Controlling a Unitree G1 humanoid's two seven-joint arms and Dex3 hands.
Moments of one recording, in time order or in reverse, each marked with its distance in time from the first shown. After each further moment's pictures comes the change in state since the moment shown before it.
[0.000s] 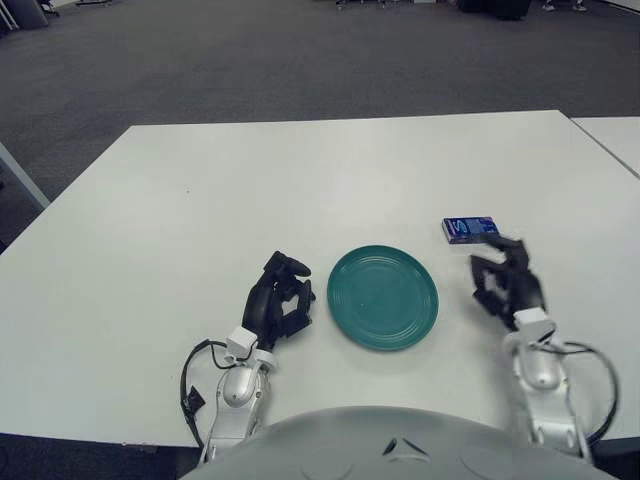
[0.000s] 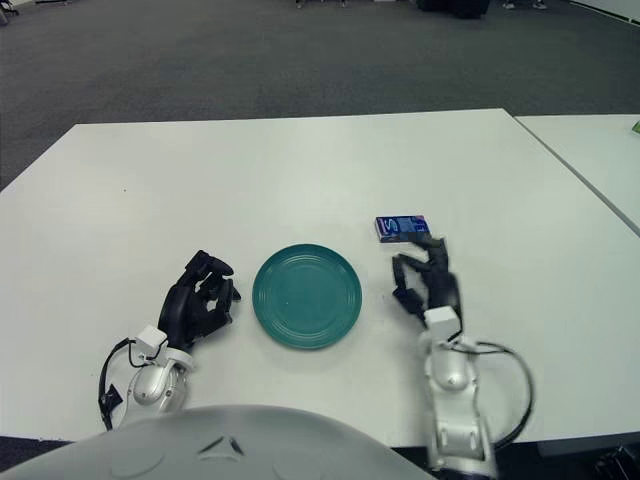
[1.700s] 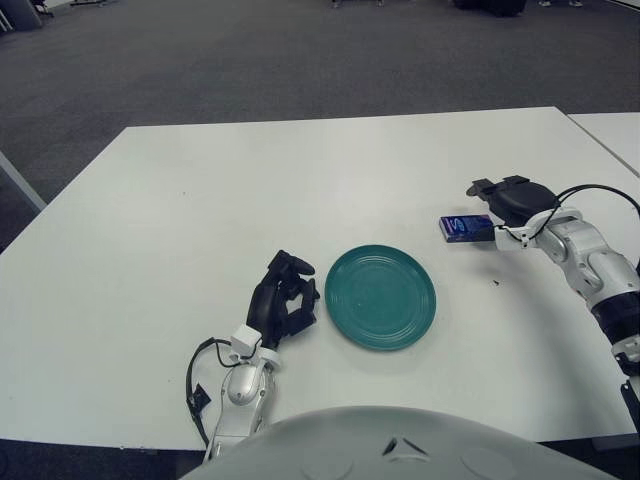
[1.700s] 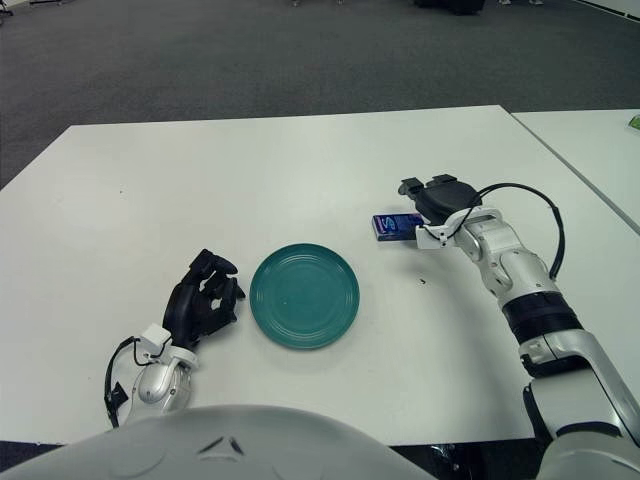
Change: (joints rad) left arm 0.002 -0.003 -0.013 -0.006 -0.005 0.011 -0.003; right arm -0.722 -0.579 0.480 0.632 -0.594 -0.070 0.290
